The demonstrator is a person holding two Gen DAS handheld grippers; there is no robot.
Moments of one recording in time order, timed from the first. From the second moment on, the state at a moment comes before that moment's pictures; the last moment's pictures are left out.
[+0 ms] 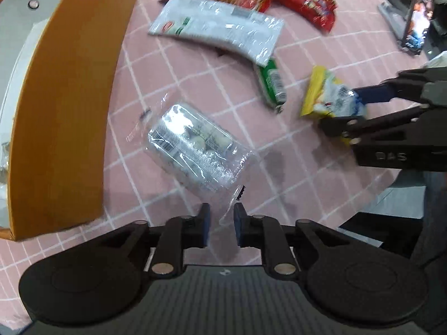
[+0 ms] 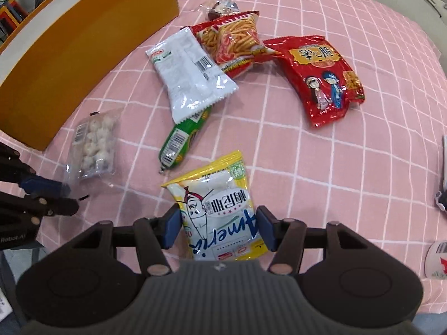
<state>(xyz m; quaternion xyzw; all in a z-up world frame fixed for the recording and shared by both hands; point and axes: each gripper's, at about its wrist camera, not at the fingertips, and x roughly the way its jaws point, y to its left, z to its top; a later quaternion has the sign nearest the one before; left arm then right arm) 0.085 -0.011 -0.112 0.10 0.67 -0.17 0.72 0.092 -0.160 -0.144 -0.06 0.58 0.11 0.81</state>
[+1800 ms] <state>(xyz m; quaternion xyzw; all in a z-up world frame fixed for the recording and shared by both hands) 0.114 0.002 -0.124 -0.06 0.63 0.00 0.77 0.093 -0.157 -0.159 -0.11 0.56 0.12 0.81</state>
